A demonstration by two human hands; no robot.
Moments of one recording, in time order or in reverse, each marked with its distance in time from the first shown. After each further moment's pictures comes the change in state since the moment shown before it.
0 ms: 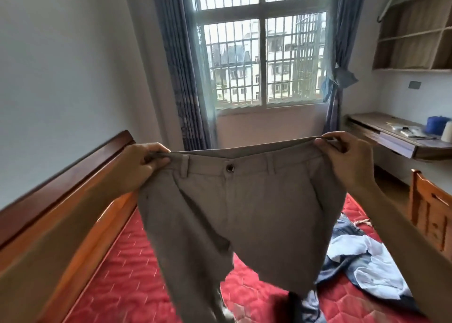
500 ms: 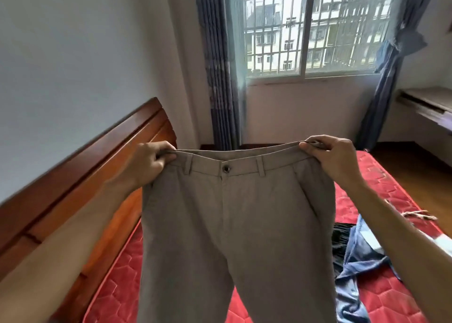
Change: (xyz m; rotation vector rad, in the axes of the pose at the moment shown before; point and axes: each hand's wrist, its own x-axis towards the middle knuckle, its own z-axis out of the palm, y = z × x) left_hand -0.033 -0.170 -0.021 0.173 0.023 -0.248; right_hand -0.040 0.010 0.200 0.060 -0.324 0.183
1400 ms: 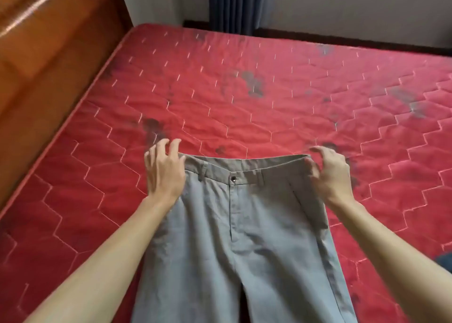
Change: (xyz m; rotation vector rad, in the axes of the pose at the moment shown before) left_hand 0.168 -0.565 0.681 0.267 -0.111 -0.438; right_hand 0.118 0.658 0.536 -0.659 -0.312 0.281
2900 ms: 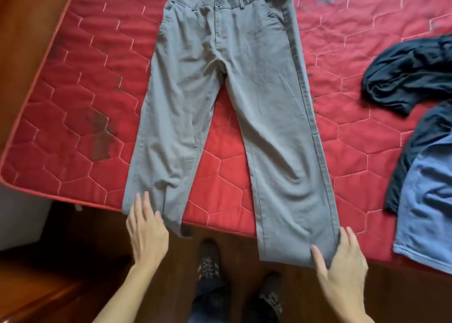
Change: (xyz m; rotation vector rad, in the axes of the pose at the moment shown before) left_hand -0.696 -0.029 -0.064 0.138 -0.259 -0.415; right_hand -0.697 0.249 -0.115 -0.199 -0.301 0.264
